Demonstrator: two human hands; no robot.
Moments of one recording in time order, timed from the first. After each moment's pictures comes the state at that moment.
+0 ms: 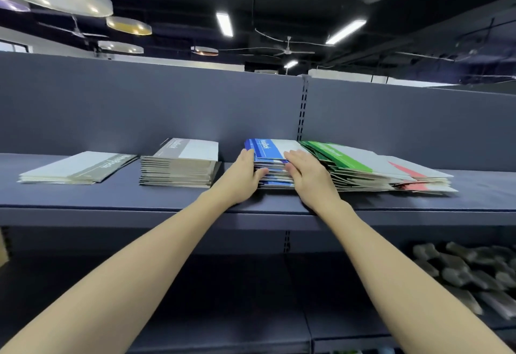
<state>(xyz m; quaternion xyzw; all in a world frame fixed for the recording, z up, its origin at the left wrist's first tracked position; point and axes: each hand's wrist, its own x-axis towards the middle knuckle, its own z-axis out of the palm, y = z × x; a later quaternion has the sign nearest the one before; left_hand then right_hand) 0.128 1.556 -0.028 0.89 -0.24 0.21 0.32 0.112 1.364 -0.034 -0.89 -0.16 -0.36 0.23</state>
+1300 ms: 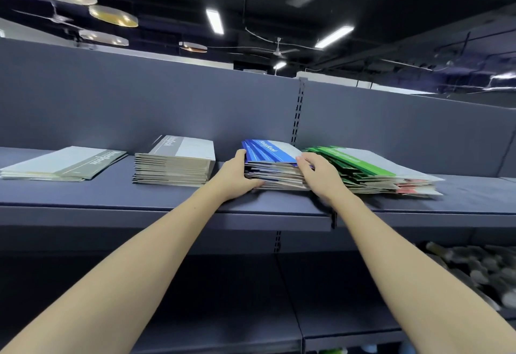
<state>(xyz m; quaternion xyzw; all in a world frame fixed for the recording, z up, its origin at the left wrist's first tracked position) 0.143 1.570 -0.030 0.88 -0.22 0.13 0.41 0.114 1.342 -0.014 -0.92 -0.02 -0.26 0.30</state>
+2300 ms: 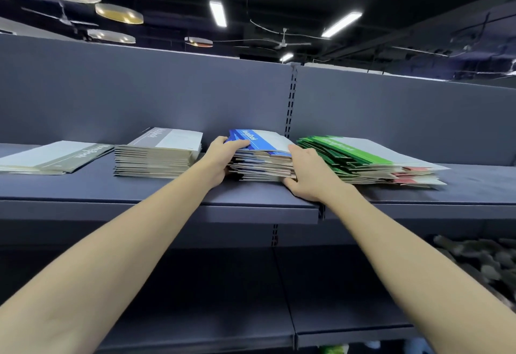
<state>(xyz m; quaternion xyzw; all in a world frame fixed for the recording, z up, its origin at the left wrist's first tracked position) 0.167 1.542 -0.013 0.64 -0.06 0.02 0.76 0.117 1.324 -0.024 -0.96 -0.15 -0.24 0.02</state>
